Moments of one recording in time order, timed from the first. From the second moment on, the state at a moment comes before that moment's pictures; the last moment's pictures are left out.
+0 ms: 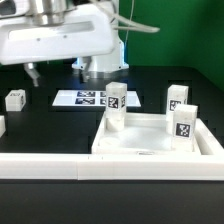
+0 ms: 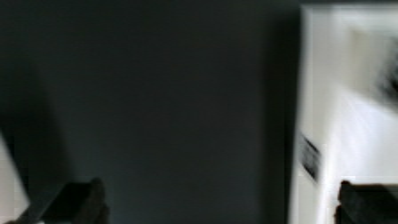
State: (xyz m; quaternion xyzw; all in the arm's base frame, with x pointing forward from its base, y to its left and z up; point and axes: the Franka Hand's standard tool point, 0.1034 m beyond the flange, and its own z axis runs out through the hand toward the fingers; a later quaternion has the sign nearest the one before) arm 0.476 -0.114 0.085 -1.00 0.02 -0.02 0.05
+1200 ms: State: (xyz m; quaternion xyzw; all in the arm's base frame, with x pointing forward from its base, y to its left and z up) arm 0.392 -0.223 0.022 -0.98 0.02 0.18 0.00
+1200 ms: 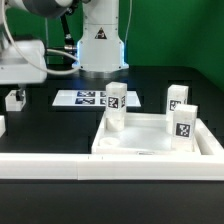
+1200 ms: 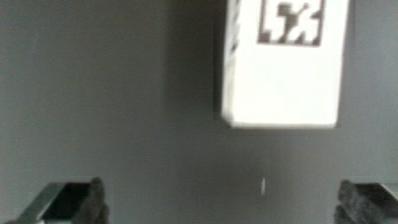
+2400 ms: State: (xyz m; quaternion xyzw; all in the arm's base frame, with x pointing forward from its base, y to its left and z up) arm 0.350 -0.206 0.010 -0.89 0.08 0.44 0.06
